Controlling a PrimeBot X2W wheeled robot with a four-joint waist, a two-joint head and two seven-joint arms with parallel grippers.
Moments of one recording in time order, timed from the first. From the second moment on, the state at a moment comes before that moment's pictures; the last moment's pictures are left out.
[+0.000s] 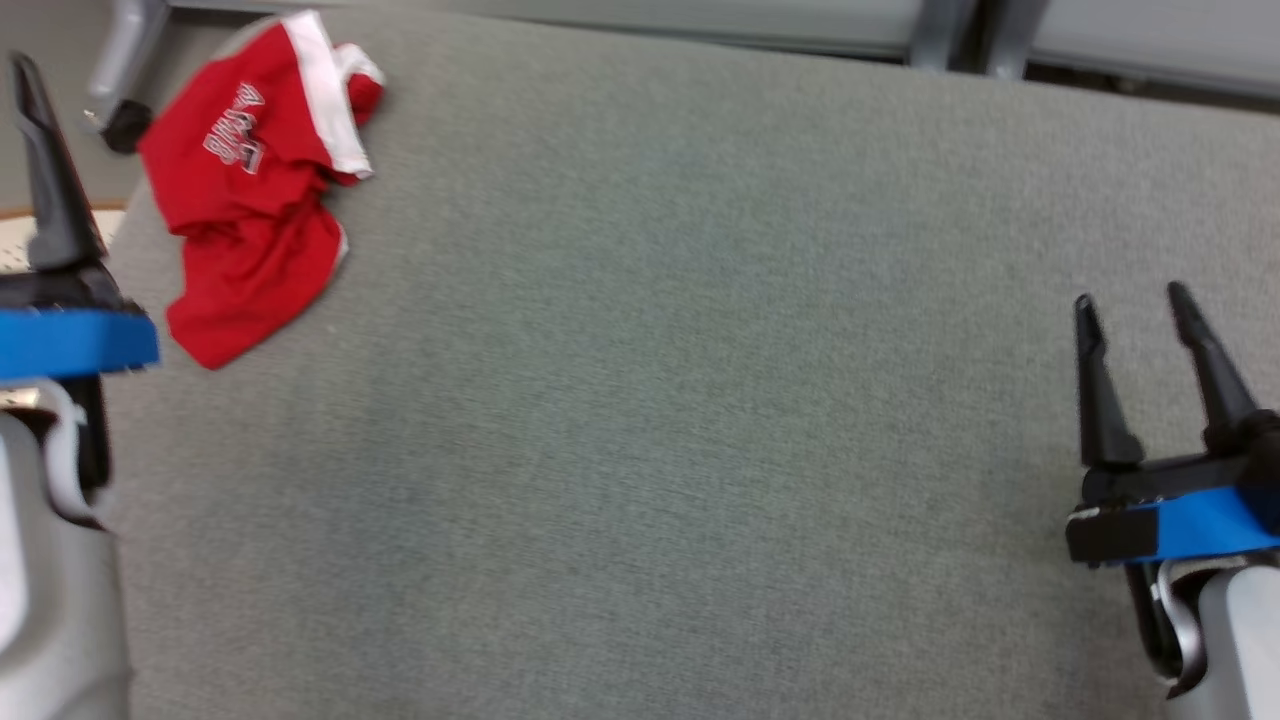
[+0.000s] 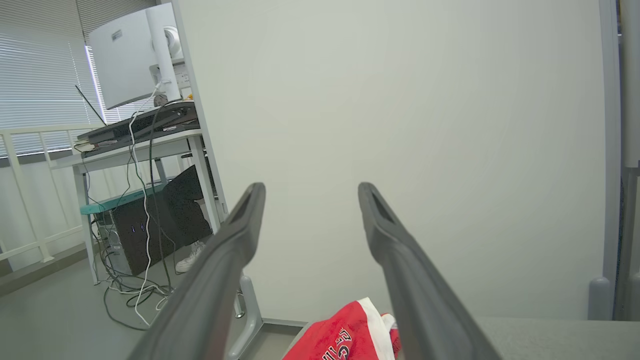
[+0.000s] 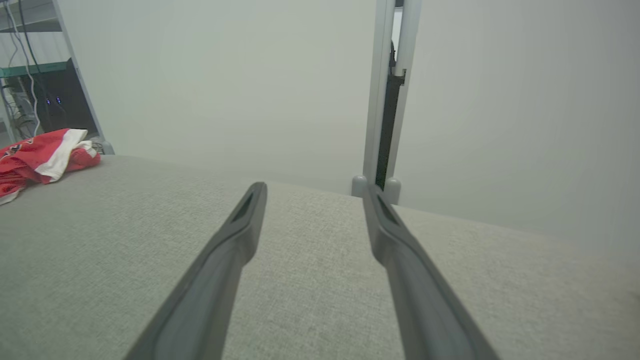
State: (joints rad) left arm -0.60 0.19 0.14 0.23 -0.09 -0.03 -0.26; right arm -0.23 -0.20 -0.05 0.11 0.06 0.13 -0.24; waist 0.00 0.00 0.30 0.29
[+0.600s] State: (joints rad) left arm -0.96 0.33 0.17 0.76 -0.12 -0.07 -0.20; right arm -0.27 -0.26 -0.17 -0.08 0.04 0.13 -0.17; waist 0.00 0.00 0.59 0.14
